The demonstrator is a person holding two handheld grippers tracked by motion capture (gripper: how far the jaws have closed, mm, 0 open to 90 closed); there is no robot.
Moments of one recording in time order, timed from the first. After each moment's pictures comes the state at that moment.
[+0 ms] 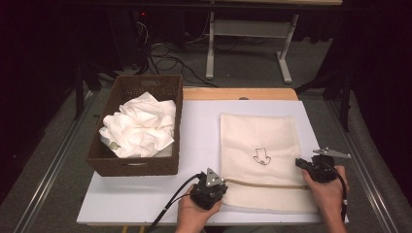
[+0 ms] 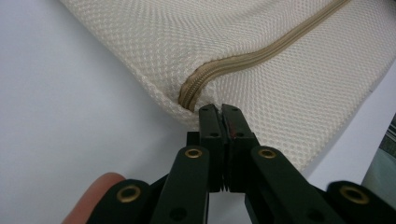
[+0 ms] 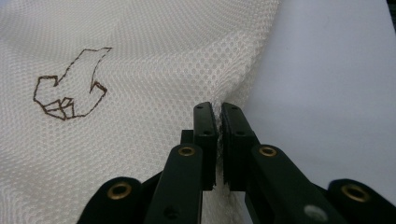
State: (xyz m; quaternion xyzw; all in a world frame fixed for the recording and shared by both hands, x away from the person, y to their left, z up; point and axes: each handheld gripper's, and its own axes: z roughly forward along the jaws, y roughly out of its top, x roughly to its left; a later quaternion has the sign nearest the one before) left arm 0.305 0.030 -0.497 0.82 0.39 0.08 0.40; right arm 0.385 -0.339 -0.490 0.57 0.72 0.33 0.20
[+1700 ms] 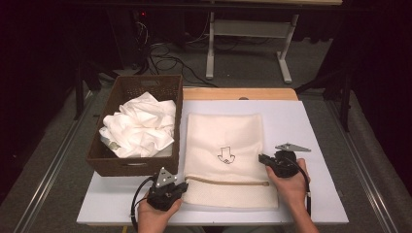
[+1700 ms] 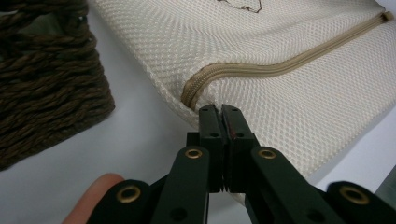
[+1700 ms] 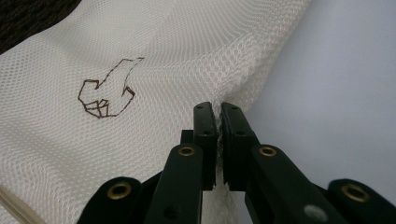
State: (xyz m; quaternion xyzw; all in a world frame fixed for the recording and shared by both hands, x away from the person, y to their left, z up) left arm 0.287 0.138 -0.495 0.78 0.47 0.11 0.41; right arm 0.394 -0.236 -0.490 0.52 0.75 0.39 0.14
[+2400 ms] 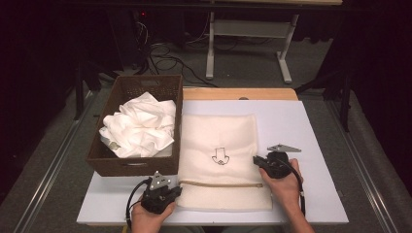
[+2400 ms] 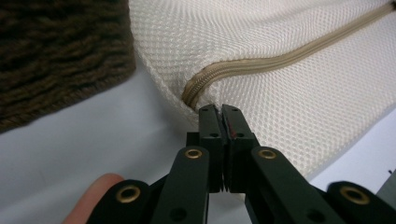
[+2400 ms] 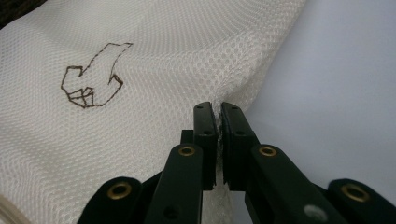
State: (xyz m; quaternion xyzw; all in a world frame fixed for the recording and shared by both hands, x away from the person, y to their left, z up) left arm 0.283 0.153 -0.512 0.78 0.47 0.08 0.40; right arm 0.395 -0.220 -0.500 0.51 0.76 0.37 0.15
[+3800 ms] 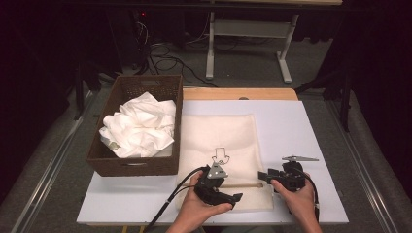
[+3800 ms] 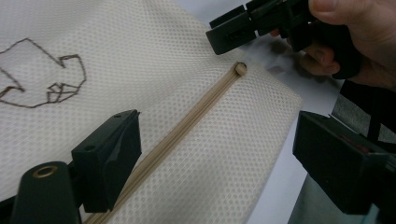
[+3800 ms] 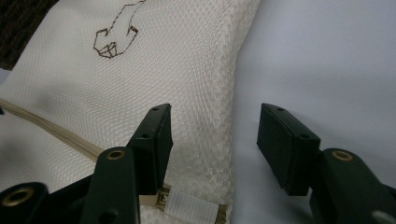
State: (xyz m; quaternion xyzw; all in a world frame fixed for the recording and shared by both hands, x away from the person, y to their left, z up) left arm 0.316 0.013 -0.474 0.83 0.34 0.02 0.43; right arm 0.366 -0.260 -0.502 0.55 0.75 0.38 0.03
